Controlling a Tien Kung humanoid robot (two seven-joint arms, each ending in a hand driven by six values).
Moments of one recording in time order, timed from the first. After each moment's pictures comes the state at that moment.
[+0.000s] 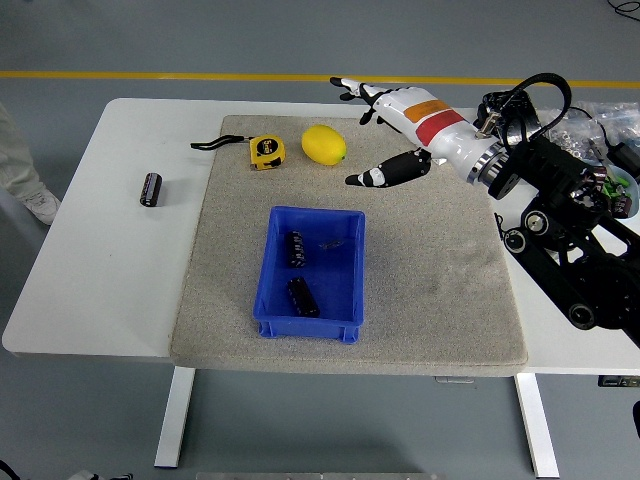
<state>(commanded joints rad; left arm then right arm) -0.16 0.07 -1.03 -0.18 1.49 0.02 0.08 0.73 -0.20 1.03 1.20 -2.05 -0.01 0.22</state>
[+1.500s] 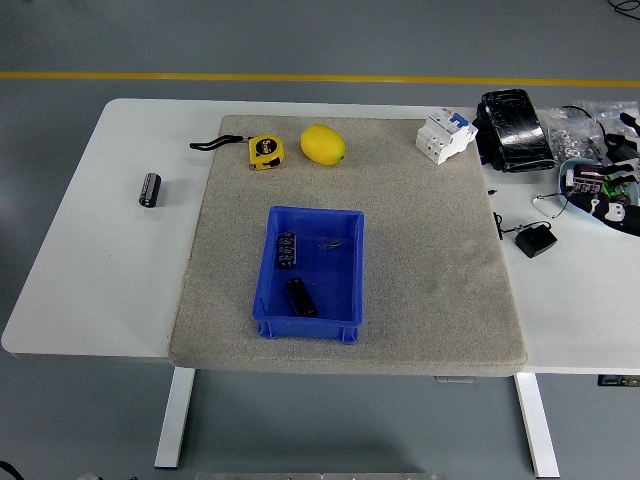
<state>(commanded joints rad) -0.15 0.05 -1.09 -0.18 1.56 0.03 0.09 -0.02 -0.41 1.57 1.54 -1.43 0.03 0.18</state>
